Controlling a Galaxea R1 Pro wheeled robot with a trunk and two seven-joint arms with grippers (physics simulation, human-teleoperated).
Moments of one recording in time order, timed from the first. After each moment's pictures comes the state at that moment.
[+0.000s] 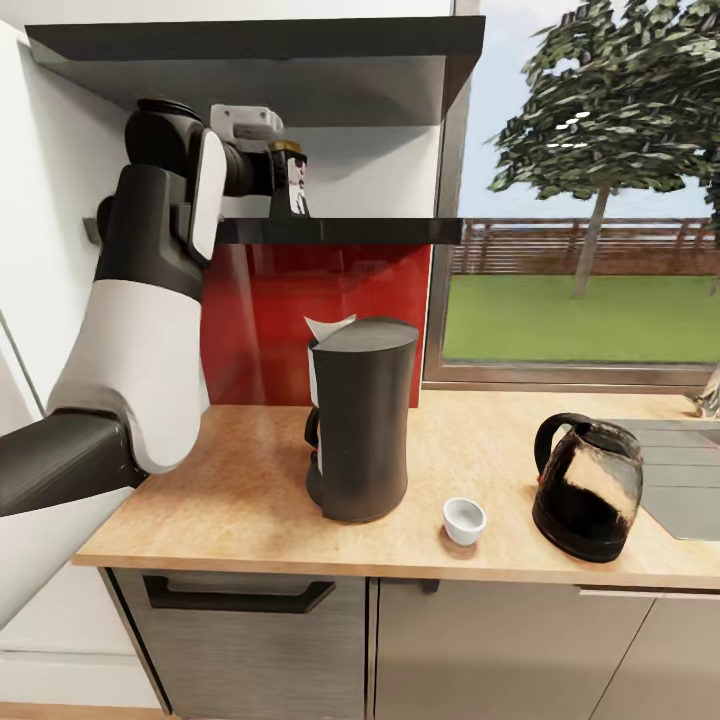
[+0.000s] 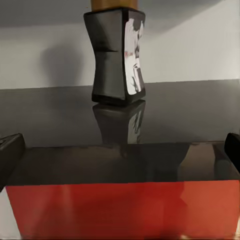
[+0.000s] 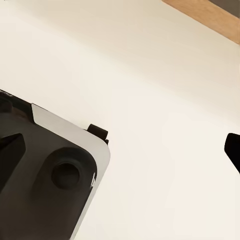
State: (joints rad) left arm -1.66 -0.17 0.03 -0.99 -0.14 0.98 0.04; right arm -0.12 -0.18 1.89 -0.13 -1.45 -0.36 0.01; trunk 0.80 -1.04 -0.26
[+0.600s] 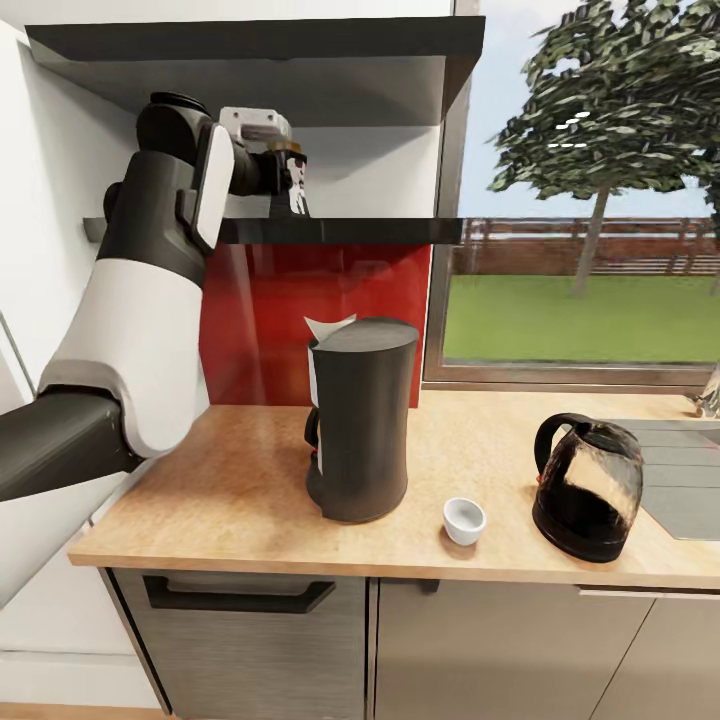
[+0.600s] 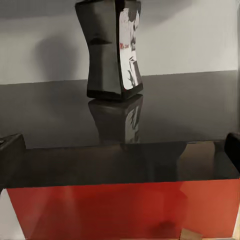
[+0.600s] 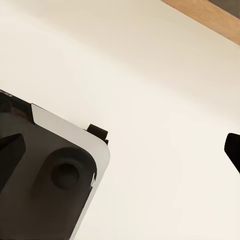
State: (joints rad) left arm -1.71 -0.17 0.03 -0.87 -0.14 0.97 0.04; right arm -0.12 -0.18 1.89 -0.13 -1.45 -0.36 0.01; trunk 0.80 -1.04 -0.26
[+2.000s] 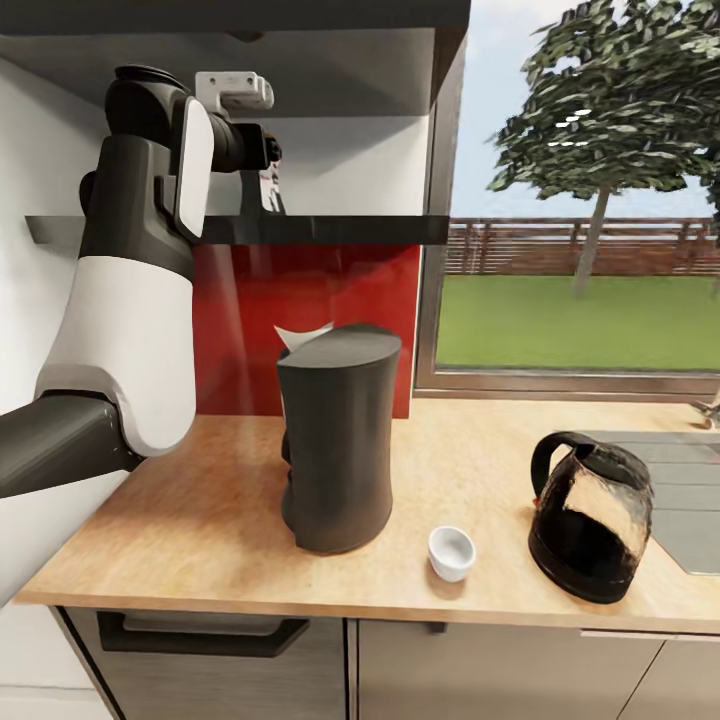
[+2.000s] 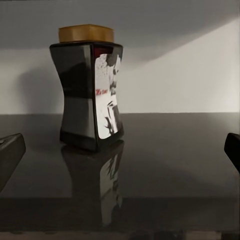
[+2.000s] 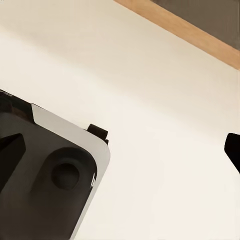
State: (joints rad) left arm -1.72 -0.17 0.07 -0.96 -0.14 0.94 0.04; right arm -0.12 -0.18 1.89 -0.13 -1.45 -0.36 0.01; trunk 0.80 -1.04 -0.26
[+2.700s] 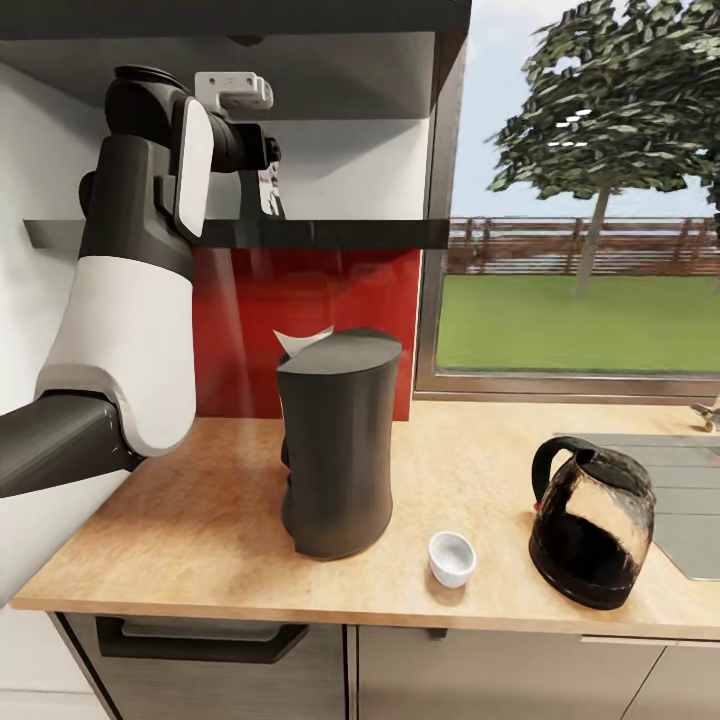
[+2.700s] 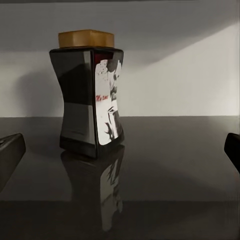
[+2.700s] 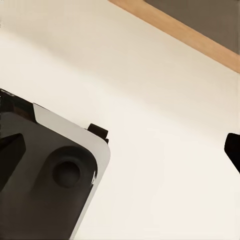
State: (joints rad) left arm -1.72 -0.17 0.07 -0.96 -0.14 0.94 0.04; right arm -0.12 -0.18 1.89 -0.13 -1.45 -0.36 0.01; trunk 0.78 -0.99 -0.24
